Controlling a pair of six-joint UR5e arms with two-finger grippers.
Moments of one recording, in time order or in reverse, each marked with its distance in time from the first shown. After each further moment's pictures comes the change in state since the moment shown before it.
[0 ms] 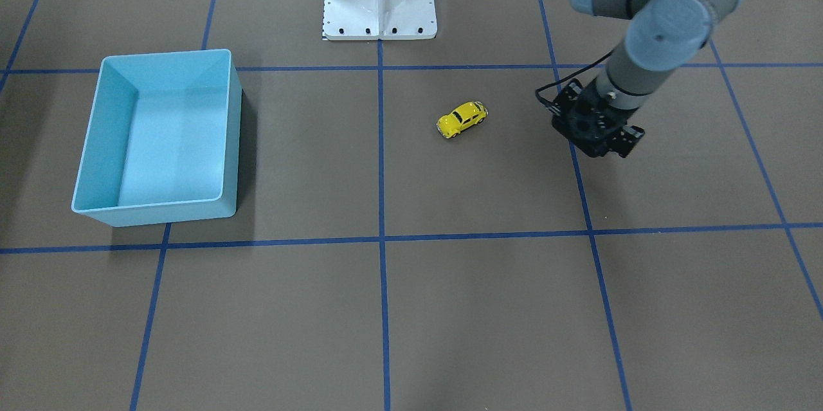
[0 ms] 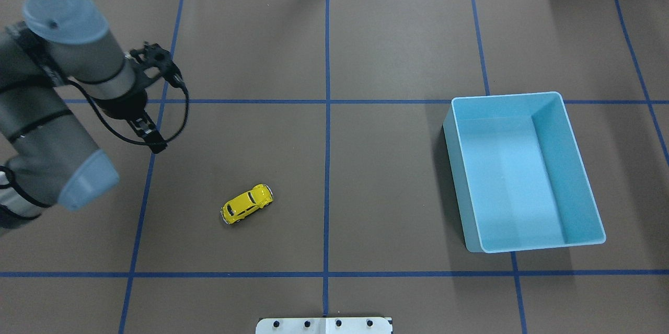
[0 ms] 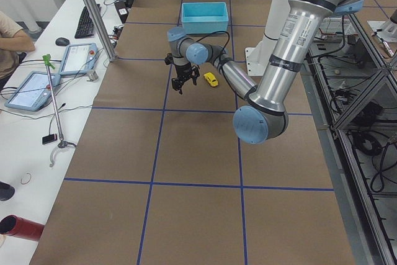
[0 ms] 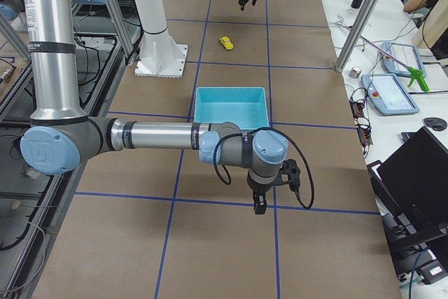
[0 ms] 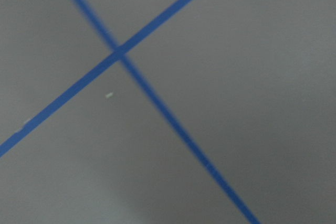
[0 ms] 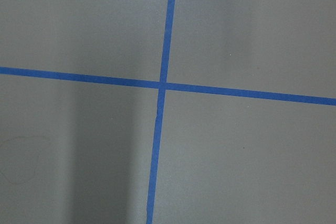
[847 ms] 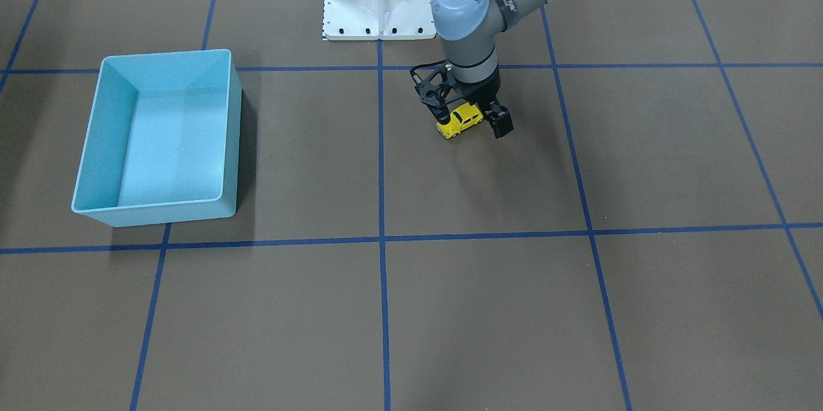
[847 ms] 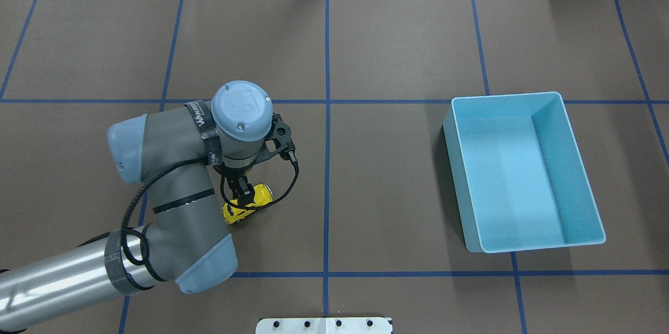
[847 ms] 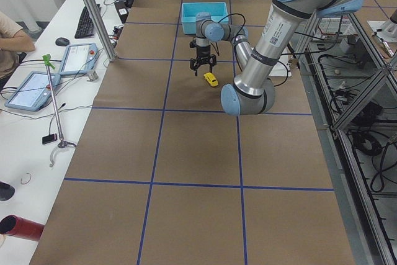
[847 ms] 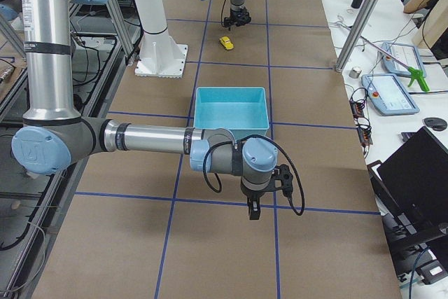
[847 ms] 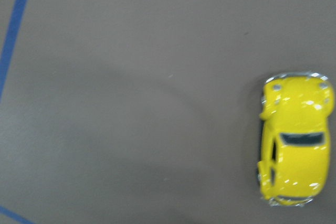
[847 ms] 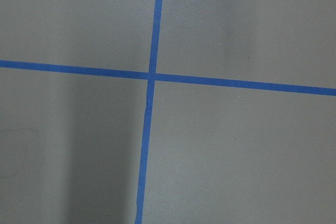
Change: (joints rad) left arm 0.298 -0.263 0.120 0.171 0.254 -0.078; right arm 0.004 -0.054 -0.002 0.089 0.004 0.000
